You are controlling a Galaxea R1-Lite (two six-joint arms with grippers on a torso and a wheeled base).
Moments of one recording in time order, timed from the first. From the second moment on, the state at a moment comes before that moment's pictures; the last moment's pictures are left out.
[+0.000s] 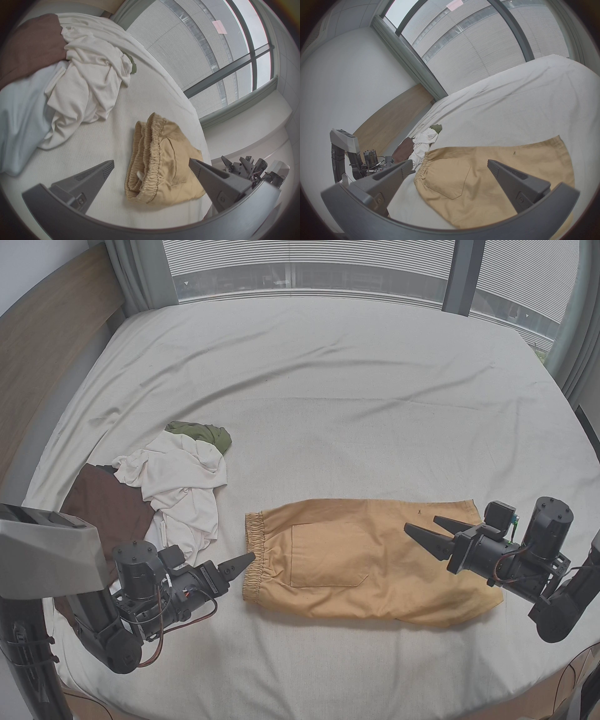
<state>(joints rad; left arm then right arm) -0.37 2.19 -0.39 -1.53 -0.21 -0.70 0.35 1.87 -0.37 -1.41 0.33 0.32</state>
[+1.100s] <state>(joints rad) -0.44 2.41 -0.66 -1.55 -0.22 -0.91 0.40 1.93 -0.38 -1.44 0.33 0.32</state>
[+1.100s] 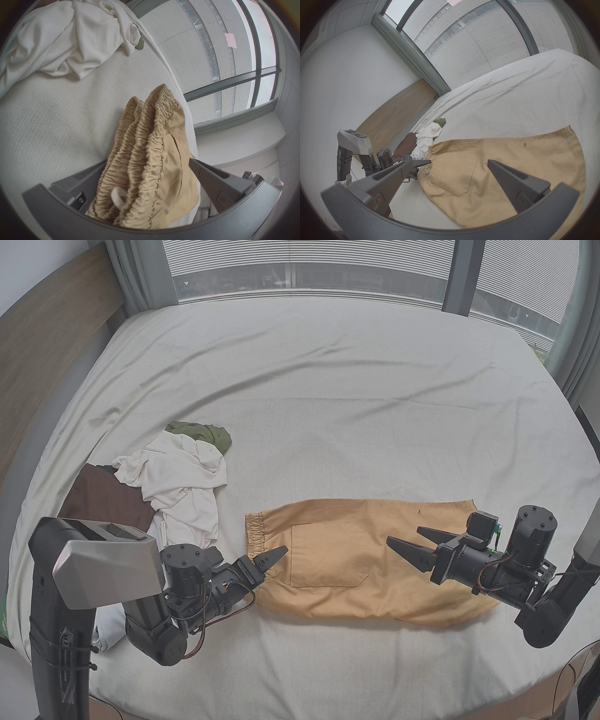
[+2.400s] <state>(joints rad) -0.27 2.18 -0.37 -1.55 -0.21 -0.79 0.44 1.95 -0.37 -1.44 0.33 0.32</state>
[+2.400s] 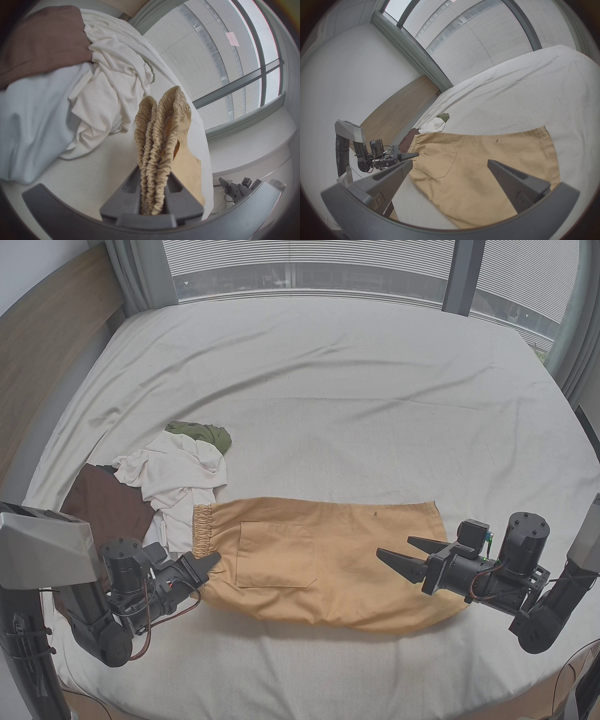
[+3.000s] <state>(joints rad) -0.19 2.13 -0.33 -1.55 -0.24 -0.75 0.46 1.96 -0.37 -1.44 0.33 0.32</state>
